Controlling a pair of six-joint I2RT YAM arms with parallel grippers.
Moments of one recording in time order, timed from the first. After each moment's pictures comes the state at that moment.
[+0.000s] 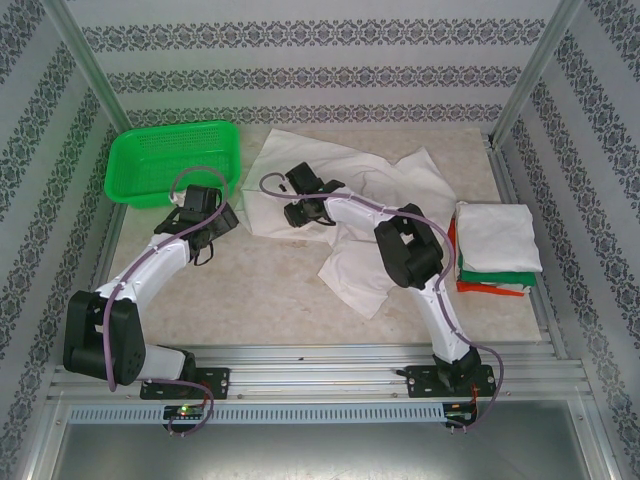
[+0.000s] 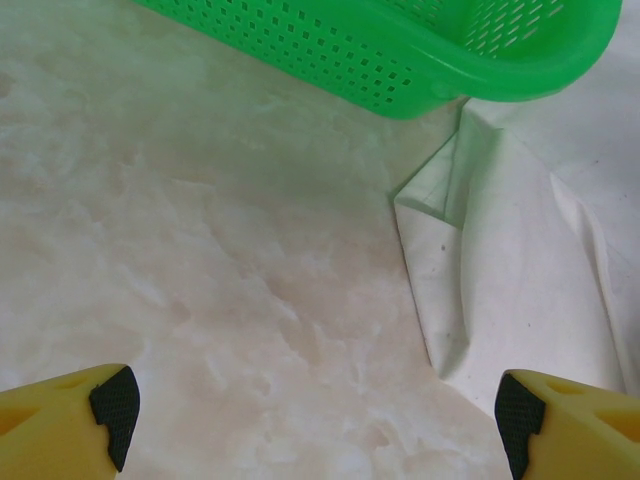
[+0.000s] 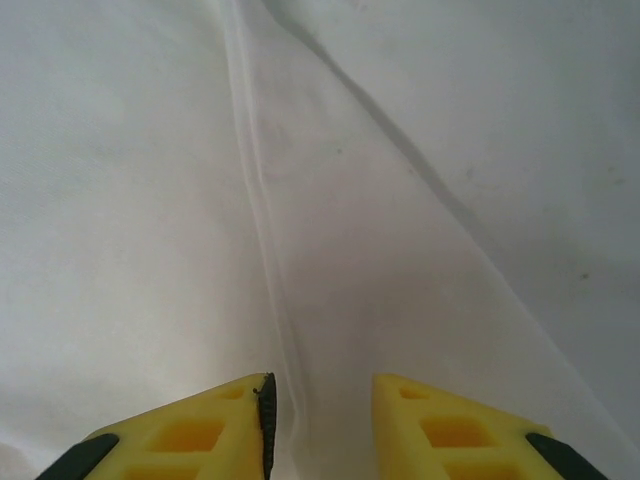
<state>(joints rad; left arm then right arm) -0.16 1.37 0.91 -0.44 -0.23 -0.68 0.64 2.34 1.85 -0.52 -0.04 0.10</state>
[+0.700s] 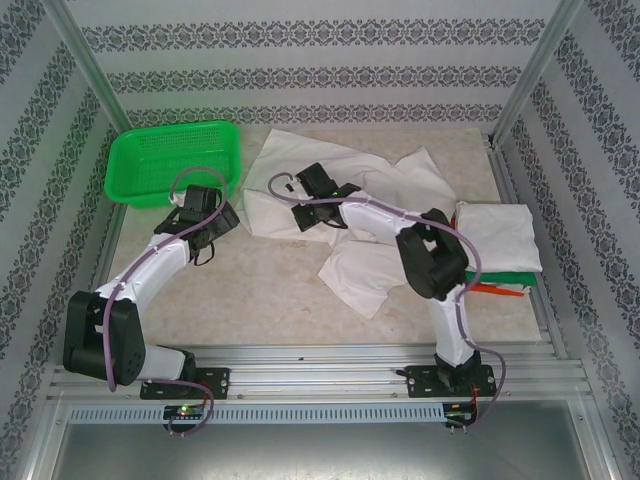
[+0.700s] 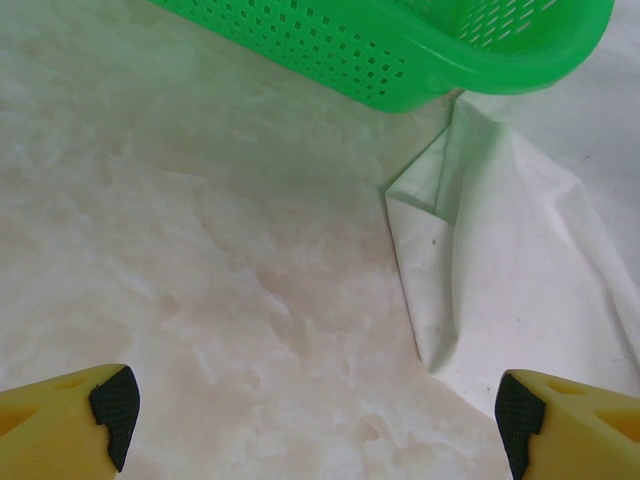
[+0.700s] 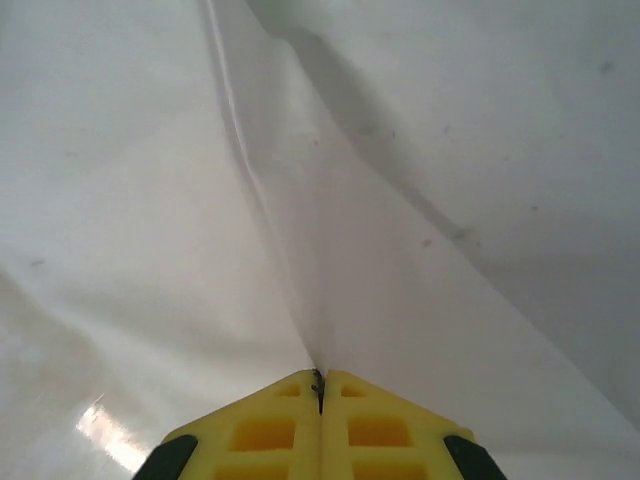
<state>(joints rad) -0.16 1.37 0.91 -0.44 -0.22 -0.72 0.66 2.07 1.58 -0.42 -0.08 0.08</state>
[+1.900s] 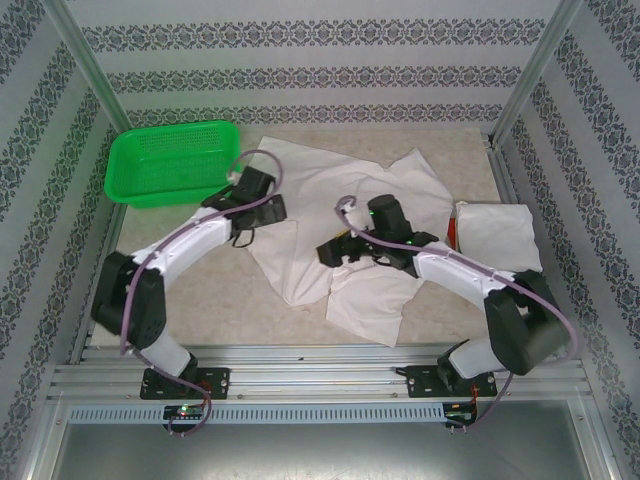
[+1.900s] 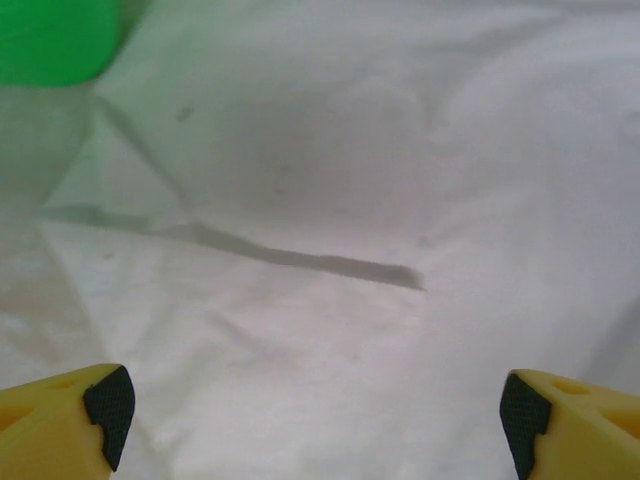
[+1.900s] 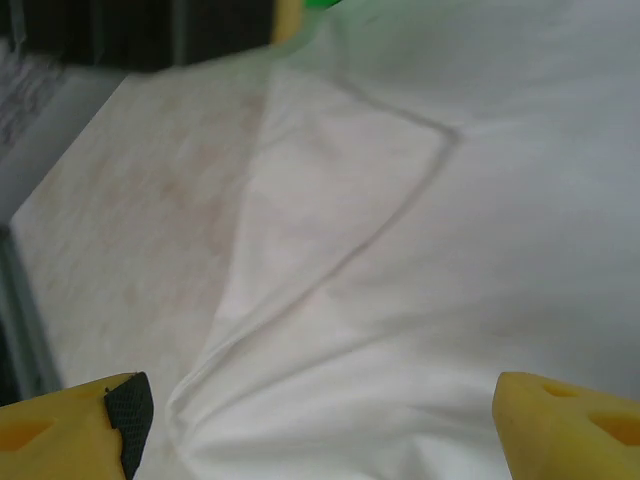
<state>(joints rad) -0.50 1.73 1.35 -0.62 -0.28 -0.59 0.47 1.40 0.74 0.02 -0.51 0.28</state>
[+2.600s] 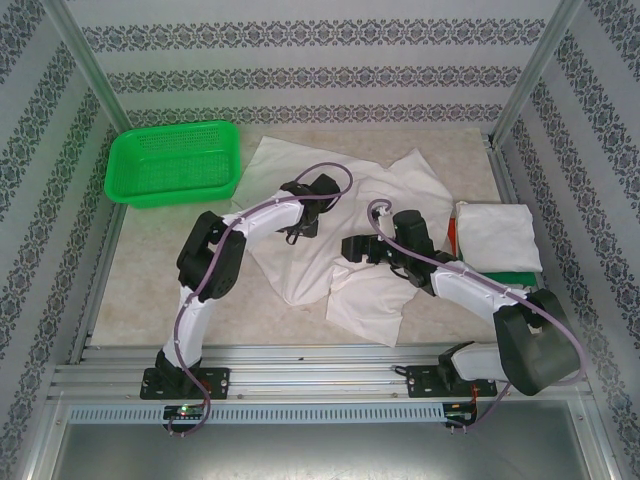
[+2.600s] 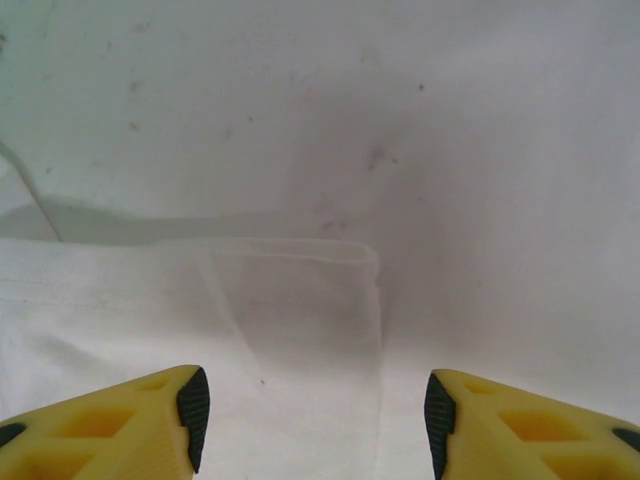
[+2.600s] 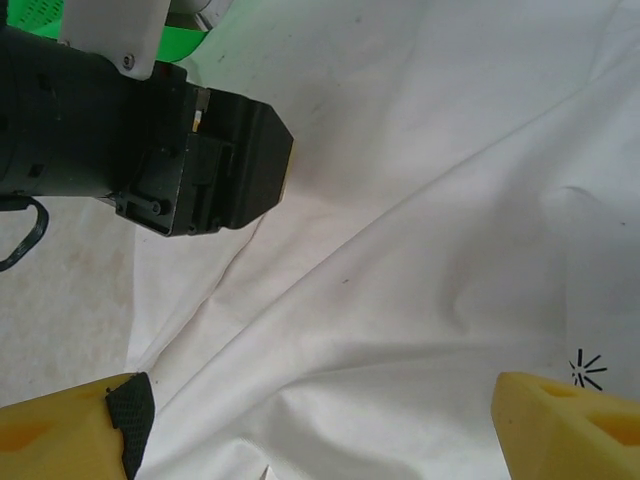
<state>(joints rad) -0.61 2.19 1.74 -0.92 -0.41 -0.57 0.42 1.32 0.60 0.12 -0.38 0.42</state>
